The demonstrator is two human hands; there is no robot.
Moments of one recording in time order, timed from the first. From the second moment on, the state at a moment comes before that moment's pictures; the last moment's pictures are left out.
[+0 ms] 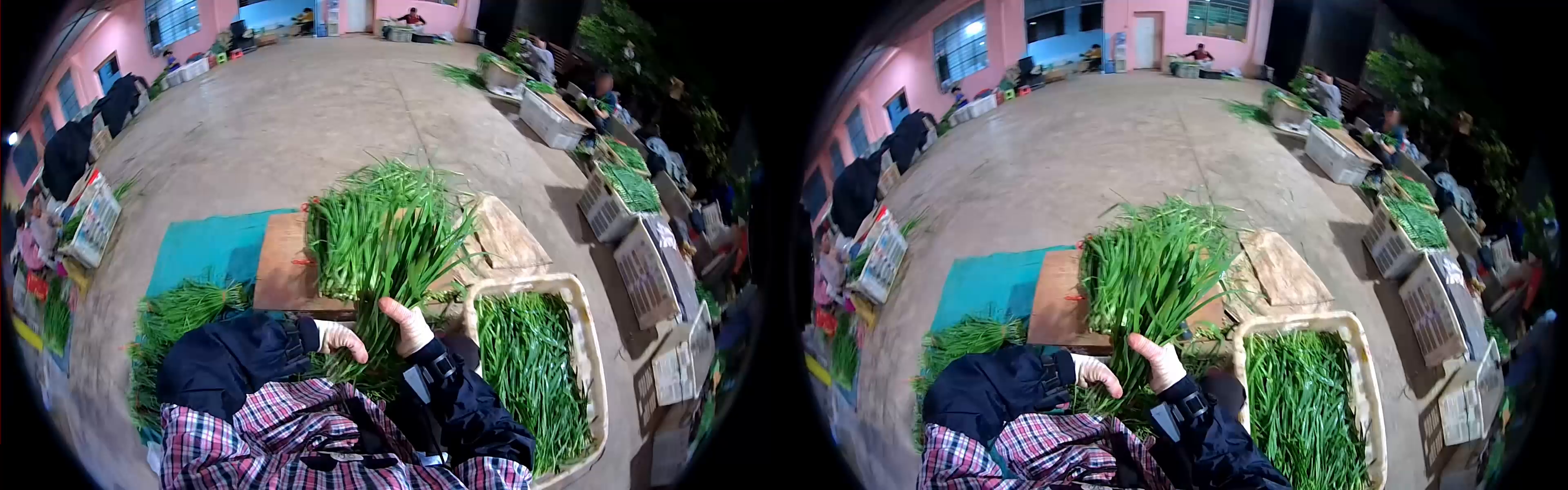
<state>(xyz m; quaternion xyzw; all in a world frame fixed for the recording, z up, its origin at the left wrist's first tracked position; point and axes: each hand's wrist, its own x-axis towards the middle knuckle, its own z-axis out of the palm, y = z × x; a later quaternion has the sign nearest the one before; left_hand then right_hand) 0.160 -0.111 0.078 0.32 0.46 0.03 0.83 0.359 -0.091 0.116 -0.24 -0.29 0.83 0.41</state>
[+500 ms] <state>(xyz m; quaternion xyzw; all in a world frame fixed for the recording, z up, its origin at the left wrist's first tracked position) 0.110 -0.125 0.129 0.75 0.29 0.12 0.58 0.311 -0.080 0.075 -0.22 -0.39 0.81 0.38</state>
